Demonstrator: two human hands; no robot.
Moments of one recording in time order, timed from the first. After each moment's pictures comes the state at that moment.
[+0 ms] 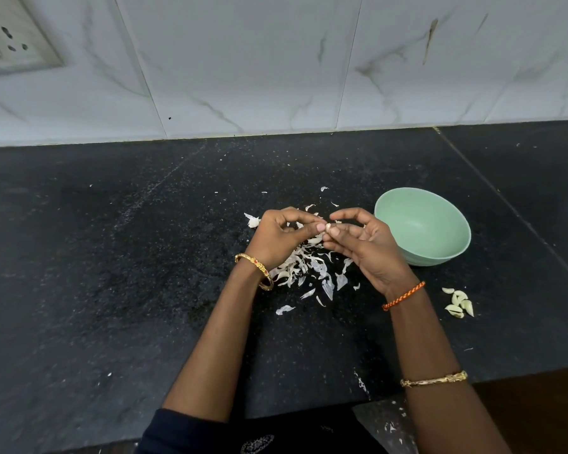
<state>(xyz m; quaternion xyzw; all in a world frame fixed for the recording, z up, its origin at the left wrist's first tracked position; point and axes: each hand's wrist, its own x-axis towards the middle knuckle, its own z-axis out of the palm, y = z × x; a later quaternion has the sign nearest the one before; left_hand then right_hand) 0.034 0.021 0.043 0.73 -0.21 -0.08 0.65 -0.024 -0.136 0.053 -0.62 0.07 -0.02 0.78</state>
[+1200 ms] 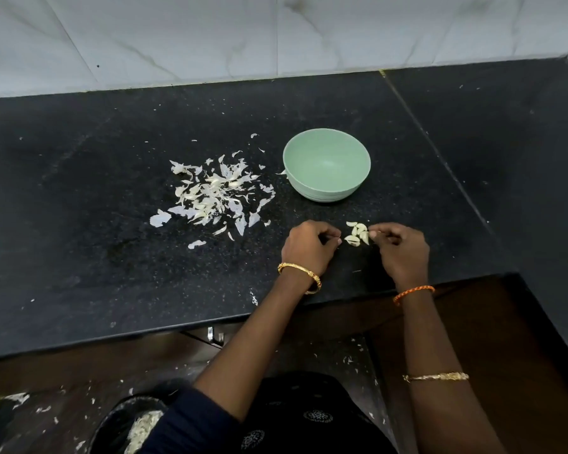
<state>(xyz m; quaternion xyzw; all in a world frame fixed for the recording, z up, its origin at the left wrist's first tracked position) -0.107 -0.149 0.008 0.88 -0.12 -0.10 0.46 -0.151 -0.301 0.001 -0.84 0.29 -0.14 0.44</state>
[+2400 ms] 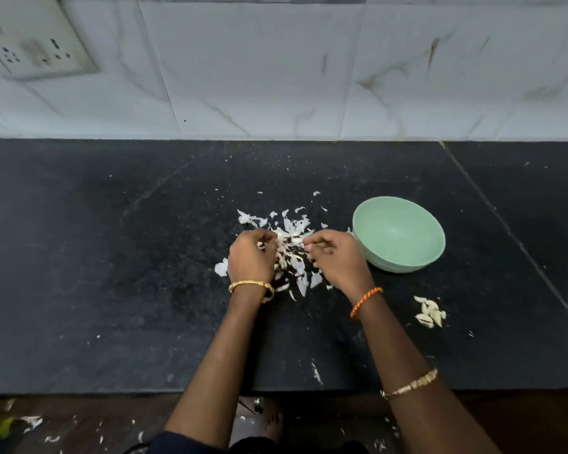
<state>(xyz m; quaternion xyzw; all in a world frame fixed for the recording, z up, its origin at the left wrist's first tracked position) -0.013 -0.003 0.021 0.88 0.10 0.10 0.46 -0.035 -0.147 0.043 -0.85 0.06 -0.05 0.53</state>
